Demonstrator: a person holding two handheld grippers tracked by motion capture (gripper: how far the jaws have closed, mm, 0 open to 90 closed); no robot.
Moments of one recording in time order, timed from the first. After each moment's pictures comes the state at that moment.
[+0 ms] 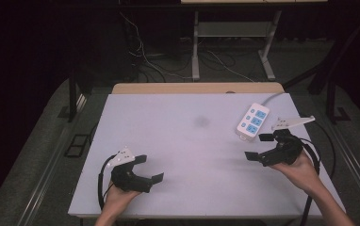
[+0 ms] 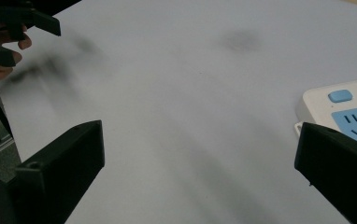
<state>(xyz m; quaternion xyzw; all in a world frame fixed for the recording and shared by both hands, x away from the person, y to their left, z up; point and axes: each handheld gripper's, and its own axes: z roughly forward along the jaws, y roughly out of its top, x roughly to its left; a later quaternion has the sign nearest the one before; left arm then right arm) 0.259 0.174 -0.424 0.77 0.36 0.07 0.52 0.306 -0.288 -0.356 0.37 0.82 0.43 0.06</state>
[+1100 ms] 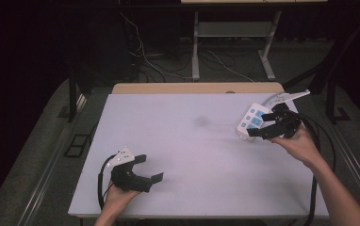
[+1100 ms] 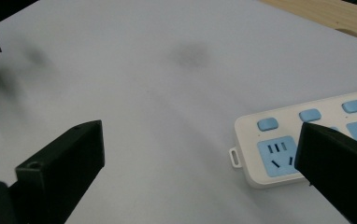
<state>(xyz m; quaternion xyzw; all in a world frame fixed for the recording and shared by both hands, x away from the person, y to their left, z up) 0.260 0.175 -0.425 0.77 0.36 0.08 0.53 0.373 -0.301 -0.341 0.39 0.83 0.39 0.07</state>
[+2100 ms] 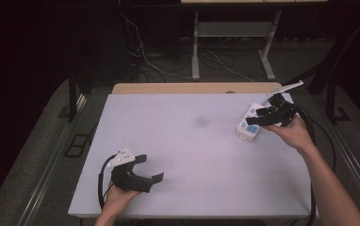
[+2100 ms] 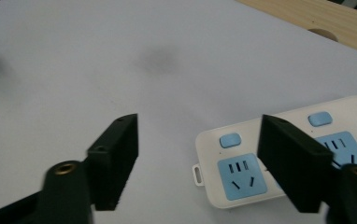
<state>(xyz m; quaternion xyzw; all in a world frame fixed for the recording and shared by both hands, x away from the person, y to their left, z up) 0.260 0.174 -0.425 0.77 0.36 0.08 0.53 0.414 -0.306 -0.349 0.41 0.83 0.37 0.07</state>
